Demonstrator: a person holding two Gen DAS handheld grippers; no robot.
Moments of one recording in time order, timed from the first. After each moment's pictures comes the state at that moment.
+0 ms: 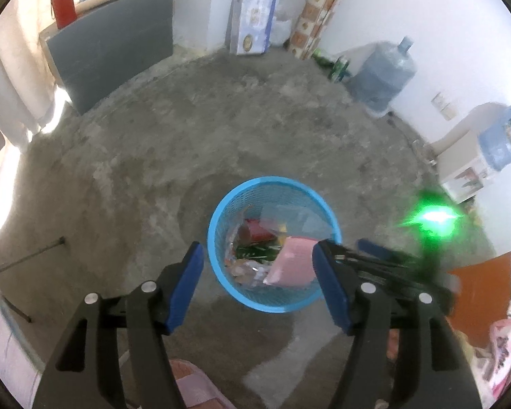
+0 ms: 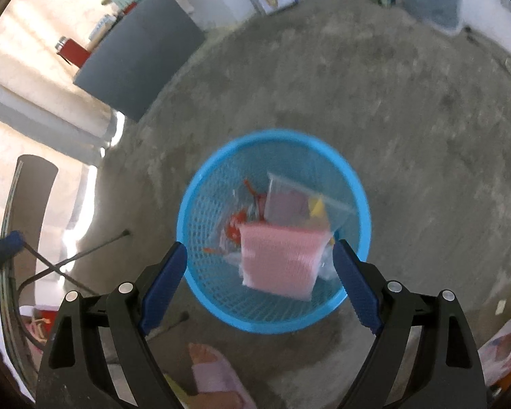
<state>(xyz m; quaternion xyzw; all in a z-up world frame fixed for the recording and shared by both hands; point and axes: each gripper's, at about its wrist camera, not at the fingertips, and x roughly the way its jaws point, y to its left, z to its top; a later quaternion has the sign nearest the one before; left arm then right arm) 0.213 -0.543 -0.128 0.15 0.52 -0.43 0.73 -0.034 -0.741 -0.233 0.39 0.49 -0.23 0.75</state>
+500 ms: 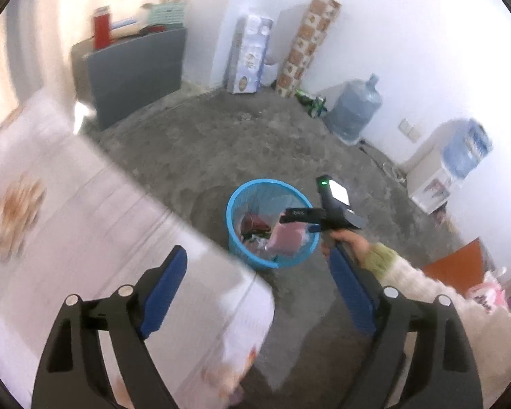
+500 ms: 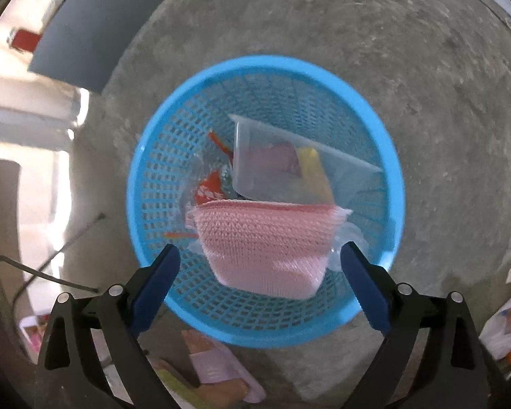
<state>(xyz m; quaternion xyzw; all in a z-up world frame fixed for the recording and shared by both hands) 0.162 -0.345 -0.045 0.08 0.46 -0.46 0.75 0.002 -0.745 -0.311 0.41 0.56 -0.25 0.67</state>
